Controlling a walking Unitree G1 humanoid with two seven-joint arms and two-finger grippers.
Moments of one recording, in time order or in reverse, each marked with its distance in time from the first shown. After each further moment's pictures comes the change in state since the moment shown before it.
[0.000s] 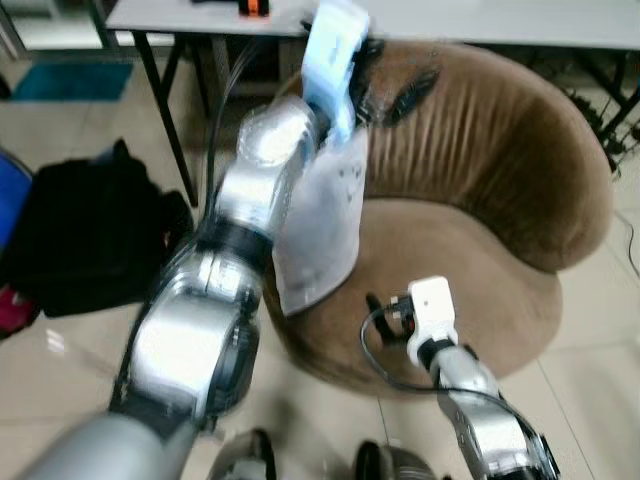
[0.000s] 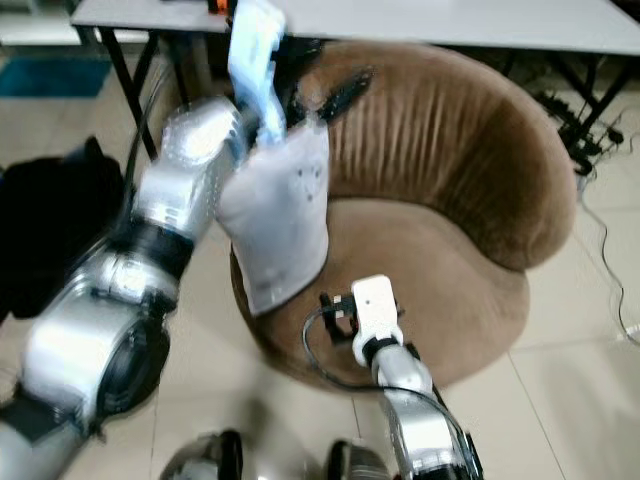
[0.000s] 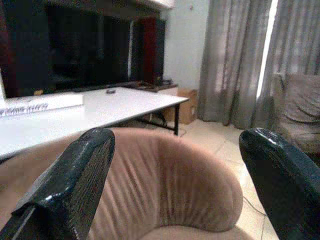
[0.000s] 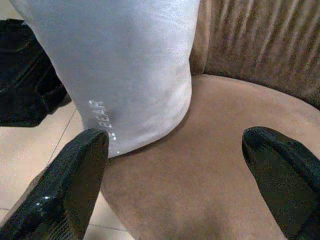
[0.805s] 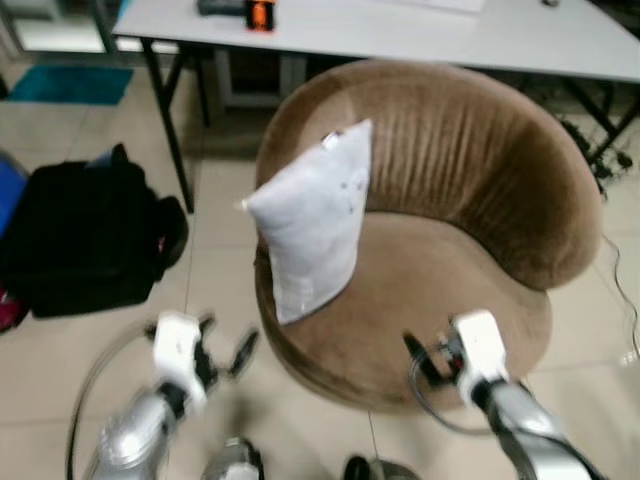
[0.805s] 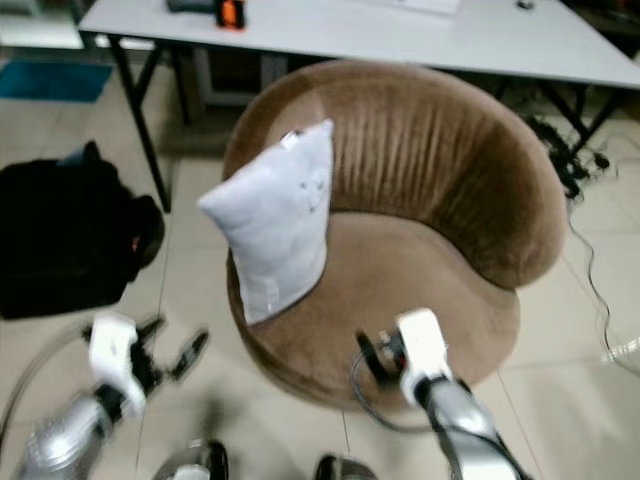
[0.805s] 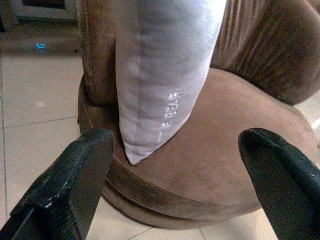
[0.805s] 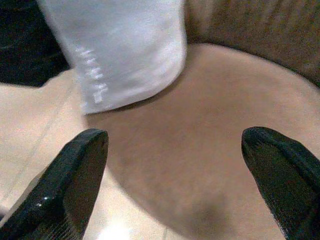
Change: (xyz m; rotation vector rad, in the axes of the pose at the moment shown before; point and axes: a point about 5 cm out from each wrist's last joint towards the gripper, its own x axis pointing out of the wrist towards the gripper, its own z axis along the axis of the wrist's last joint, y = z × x) left arm -0.280 -0.070 -0.164 -0.230 0.481 0.465; right arm -0.053 -0.051 -0.045 0.016 0.136 0.093
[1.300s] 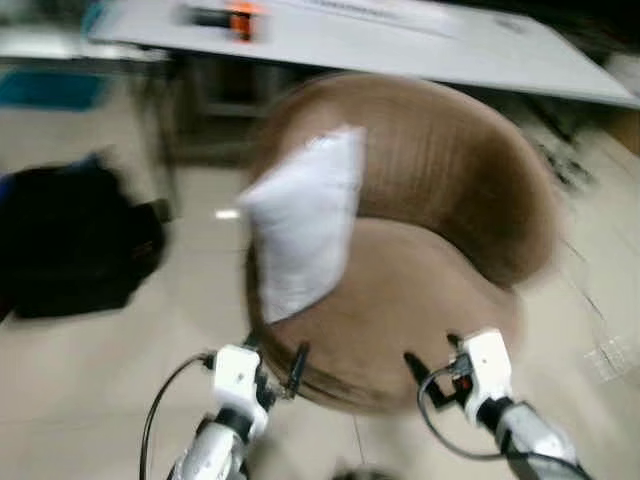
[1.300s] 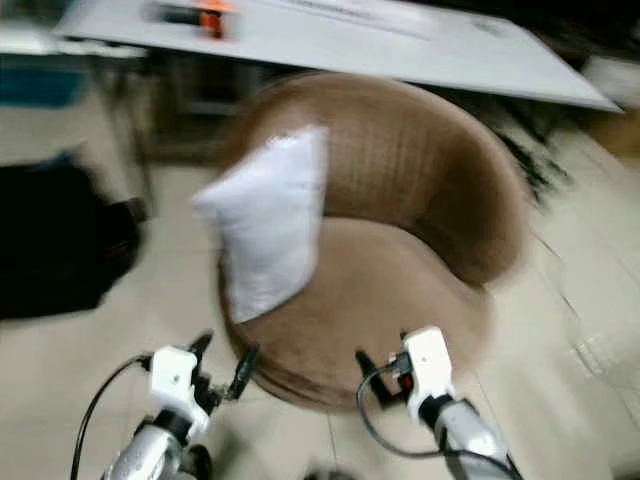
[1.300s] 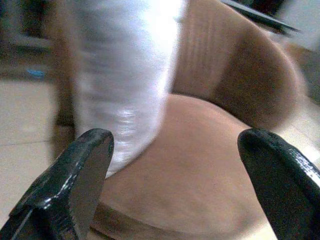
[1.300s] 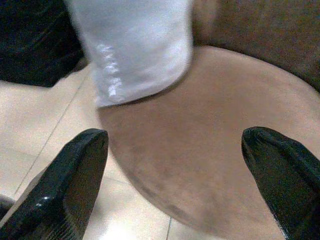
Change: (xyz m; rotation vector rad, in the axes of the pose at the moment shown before) left arm 0.020 -0.066 -0.018 -0.014 -0.095 0.050; right arm -0.004 0.006 -0.002 0.024 -0.044 0.038
